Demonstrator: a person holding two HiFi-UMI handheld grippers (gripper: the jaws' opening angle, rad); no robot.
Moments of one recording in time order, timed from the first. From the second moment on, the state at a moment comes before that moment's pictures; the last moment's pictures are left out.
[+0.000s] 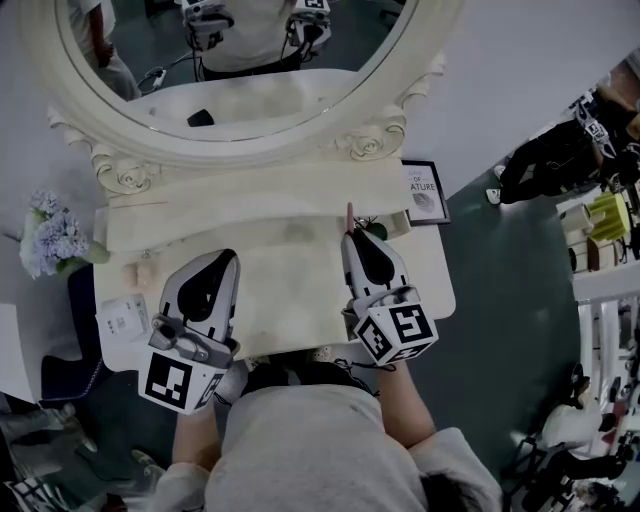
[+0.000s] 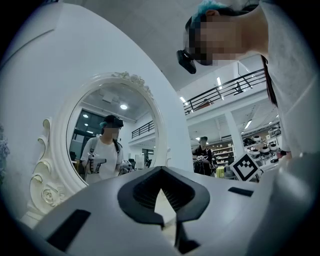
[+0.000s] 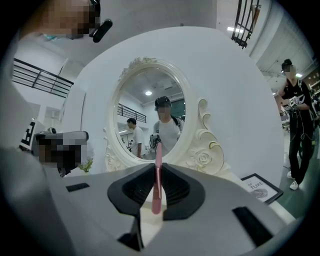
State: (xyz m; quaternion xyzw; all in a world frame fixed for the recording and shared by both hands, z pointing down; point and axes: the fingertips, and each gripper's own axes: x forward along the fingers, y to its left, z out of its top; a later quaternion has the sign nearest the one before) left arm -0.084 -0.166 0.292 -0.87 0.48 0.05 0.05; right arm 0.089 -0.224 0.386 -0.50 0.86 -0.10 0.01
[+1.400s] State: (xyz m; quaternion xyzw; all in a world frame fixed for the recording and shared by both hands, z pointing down) left arm -0.026 -0.153 0.305 -0.82 0.57 0.03 0.04; right arm 0.170 -0.270 0.464 -0.38 0.91 -0.01 -0.19
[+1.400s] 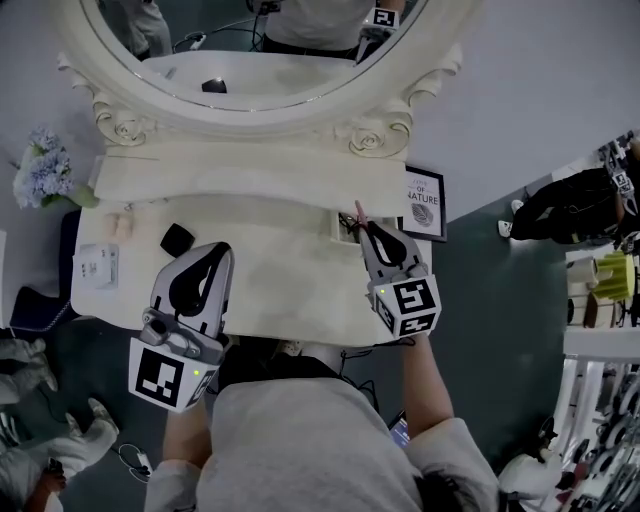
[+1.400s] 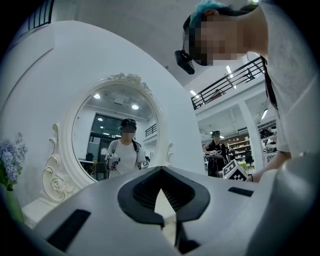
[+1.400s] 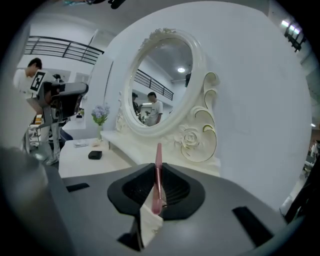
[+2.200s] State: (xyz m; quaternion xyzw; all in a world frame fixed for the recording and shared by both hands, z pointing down) left arm -0.019 -0.148 0.304 -0.81 0.59 0.01 0.05; right arm 0.182 -0.288 0.537 -0.17 0.89 0.09 -0.42
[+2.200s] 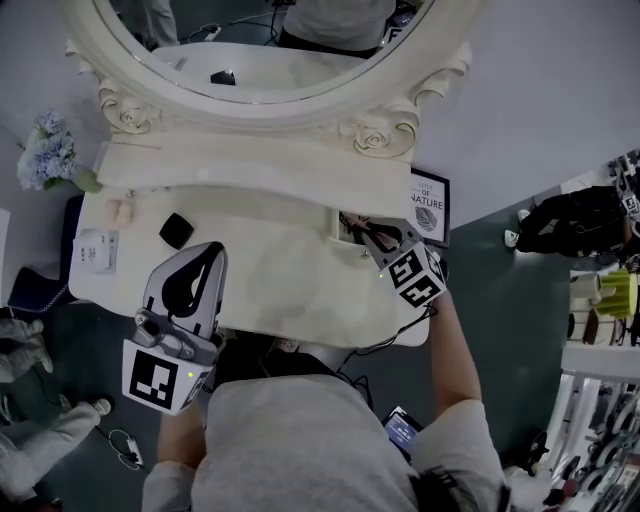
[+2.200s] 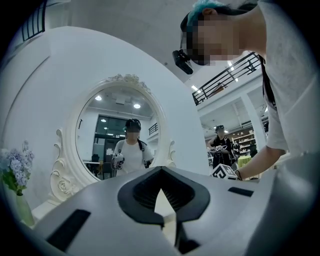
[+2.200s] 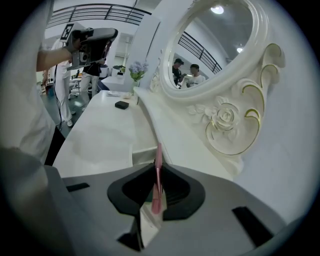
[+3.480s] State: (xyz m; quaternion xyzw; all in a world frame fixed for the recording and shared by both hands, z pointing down) left arm -0.027 -0.158 0.308 -0.80 0.60 0.00 0.05; right arm 0.182 -0.296 0.571 -0.11 0.84 0.08 -0.52
